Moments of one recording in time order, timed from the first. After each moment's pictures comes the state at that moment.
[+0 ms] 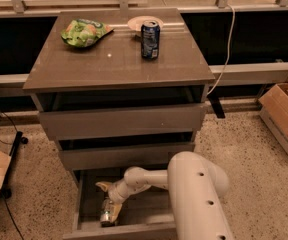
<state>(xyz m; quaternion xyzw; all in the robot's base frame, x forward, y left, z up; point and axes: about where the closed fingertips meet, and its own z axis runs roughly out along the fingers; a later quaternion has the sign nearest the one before) 0.561 0.174 0.190 -0.81 0.45 0.21 0.30</state>
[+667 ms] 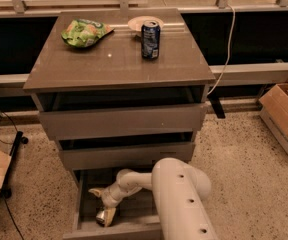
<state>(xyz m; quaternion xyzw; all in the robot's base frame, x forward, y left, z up) 0.548 0.208 0.150 -0.82 0.43 0.25 0.28</state>
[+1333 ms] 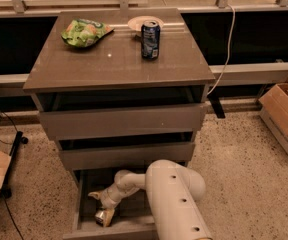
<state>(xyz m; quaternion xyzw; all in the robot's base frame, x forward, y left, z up) 0.543 0.214 0.131 -0.82 0.43 0.26 0.26</state>
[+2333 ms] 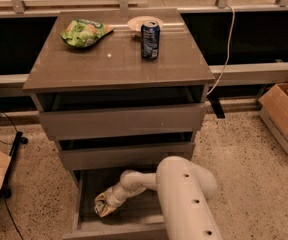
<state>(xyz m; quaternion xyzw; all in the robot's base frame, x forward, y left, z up) 0.551 0.195 0.152 -0.80 0.47 0.24 0.28</state>
